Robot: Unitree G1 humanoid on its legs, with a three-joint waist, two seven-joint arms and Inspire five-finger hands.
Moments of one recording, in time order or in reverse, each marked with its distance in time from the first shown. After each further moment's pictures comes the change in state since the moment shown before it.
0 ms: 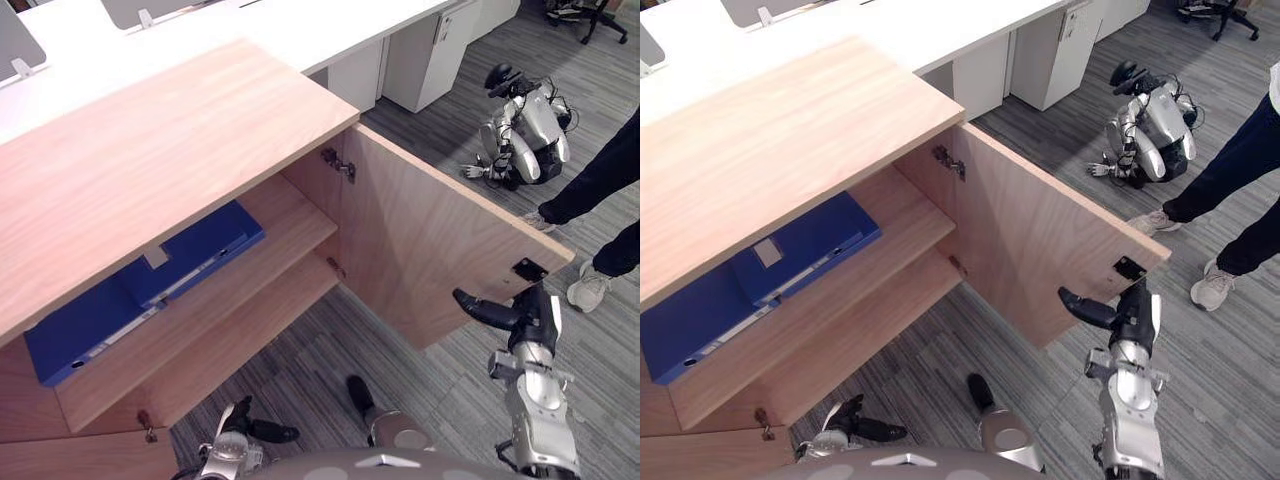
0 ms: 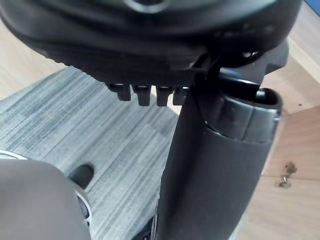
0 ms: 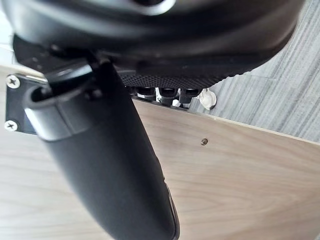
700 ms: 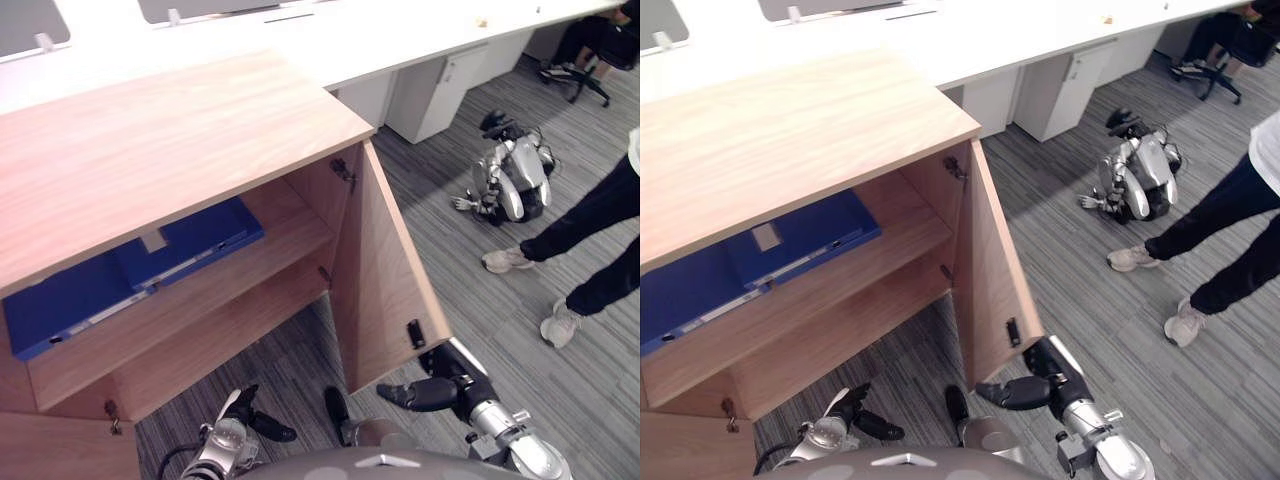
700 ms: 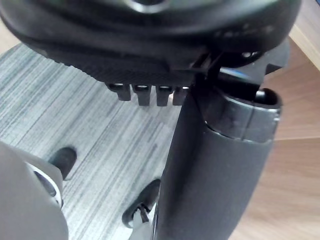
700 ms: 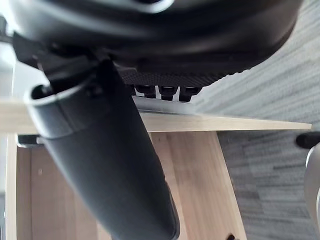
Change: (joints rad) left arm -0.052 0.077 -0.148 0.007 0.042 0.001 -0.061; right arm 0.307 -0.352 0.455 -0.281 0.201 0.084 0.378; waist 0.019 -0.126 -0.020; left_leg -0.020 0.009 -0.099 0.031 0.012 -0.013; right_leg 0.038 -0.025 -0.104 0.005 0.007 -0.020
